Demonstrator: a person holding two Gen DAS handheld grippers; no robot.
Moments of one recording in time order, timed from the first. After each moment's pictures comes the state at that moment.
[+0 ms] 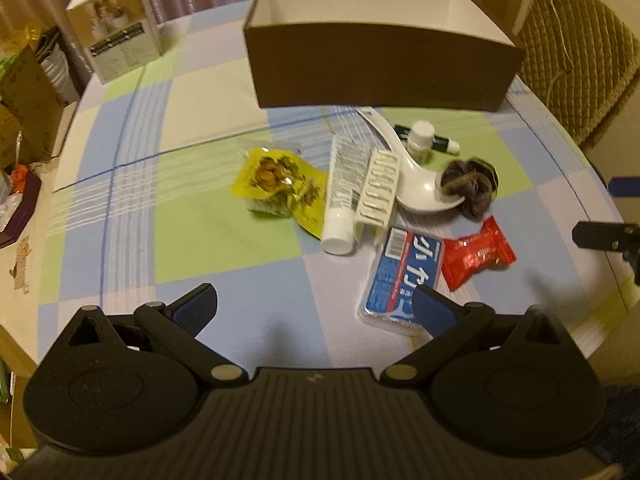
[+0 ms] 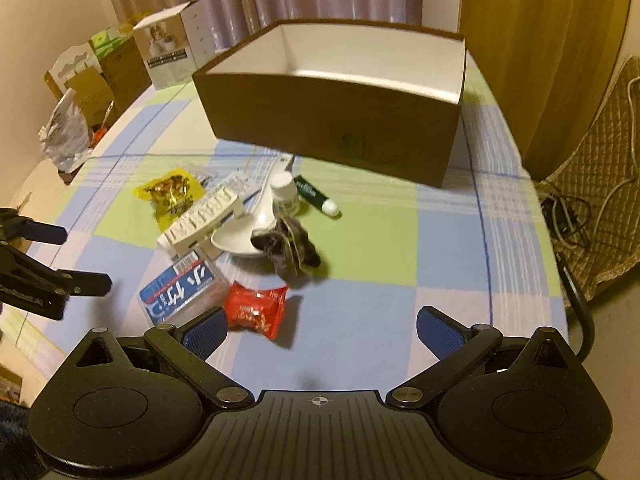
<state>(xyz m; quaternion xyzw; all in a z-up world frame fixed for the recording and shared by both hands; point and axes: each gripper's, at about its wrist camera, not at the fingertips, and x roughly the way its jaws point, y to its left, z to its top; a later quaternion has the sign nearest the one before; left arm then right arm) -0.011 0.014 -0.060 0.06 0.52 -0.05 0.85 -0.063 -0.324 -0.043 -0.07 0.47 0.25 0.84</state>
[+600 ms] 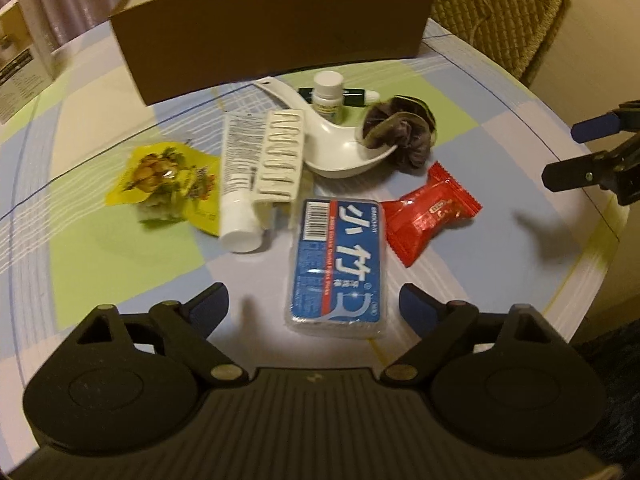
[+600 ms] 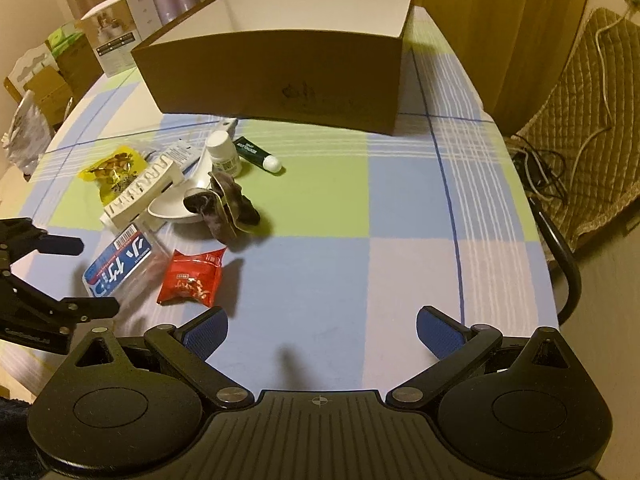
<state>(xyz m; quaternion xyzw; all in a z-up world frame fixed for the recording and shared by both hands) -0.001 -0.020 -0.118 0.10 0.50 -0.18 0.84 -0.055 -0.353 -0.073 -0.05 0.51 0.19 0.84</state>
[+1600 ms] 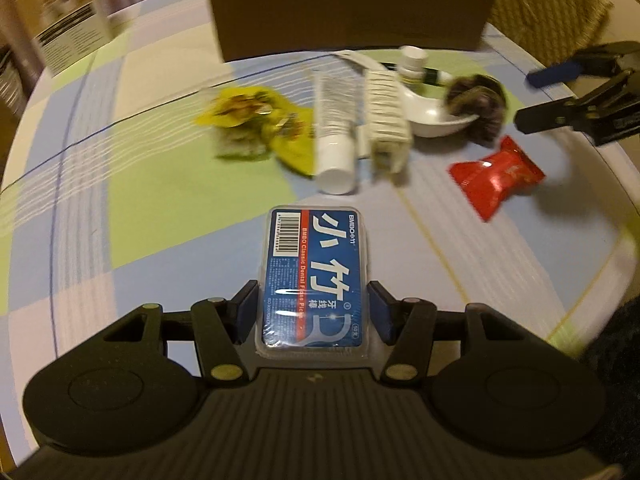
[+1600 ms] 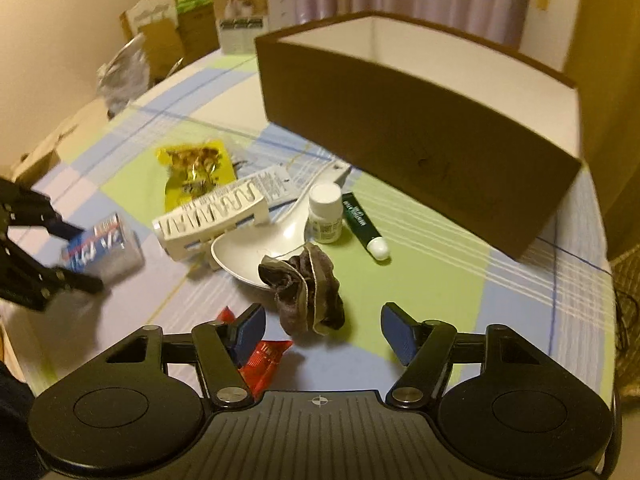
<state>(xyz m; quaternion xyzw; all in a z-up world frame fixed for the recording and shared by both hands) -0.019 0.047 -0.126 0.08 0.51 -0.11 0.85 -0.011 -0.278 -0.101 -0.17 0.42 0.38 0.81</state>
